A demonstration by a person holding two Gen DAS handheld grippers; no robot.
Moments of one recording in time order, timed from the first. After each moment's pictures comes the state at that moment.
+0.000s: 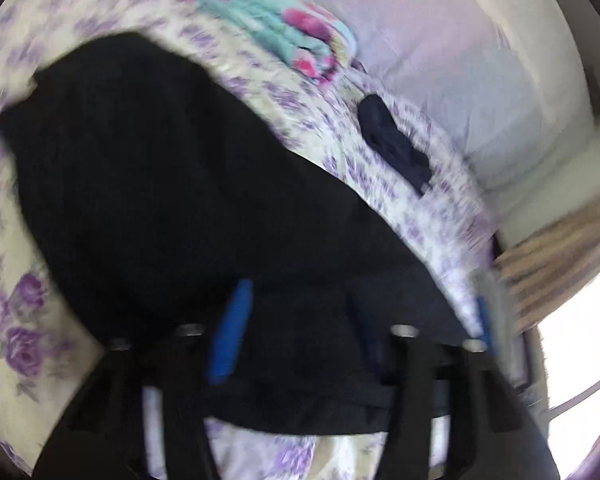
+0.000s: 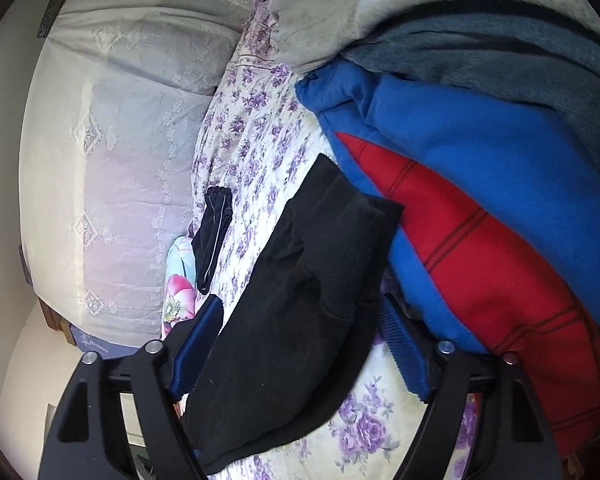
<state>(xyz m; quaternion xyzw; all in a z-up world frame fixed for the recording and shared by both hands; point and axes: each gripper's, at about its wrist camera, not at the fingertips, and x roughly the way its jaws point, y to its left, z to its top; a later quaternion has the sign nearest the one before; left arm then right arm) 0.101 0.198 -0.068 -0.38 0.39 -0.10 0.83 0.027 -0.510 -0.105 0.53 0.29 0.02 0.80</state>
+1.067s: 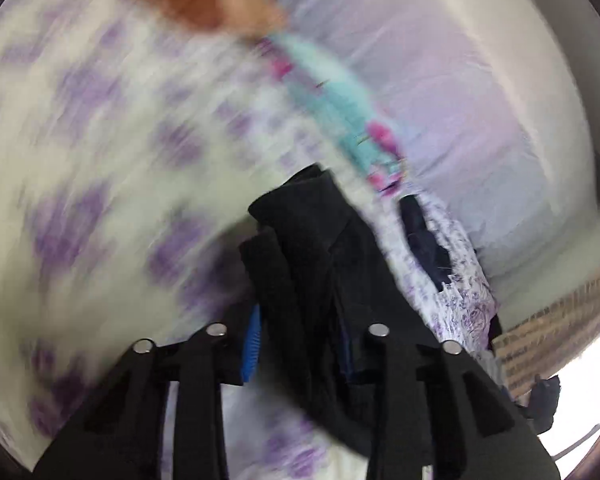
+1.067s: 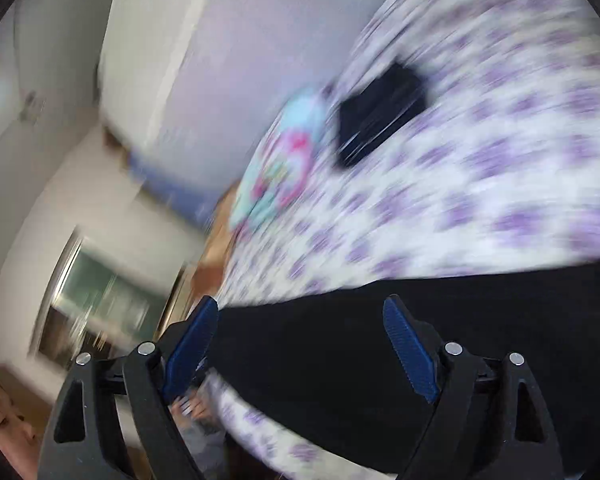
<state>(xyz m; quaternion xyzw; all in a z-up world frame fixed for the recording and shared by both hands) 0.071 0.336 -0.096 -0.44 0.33 -0.01 0.84 0.226 -0.263 0.006 0.32 0.44 0.39 0.74</state>
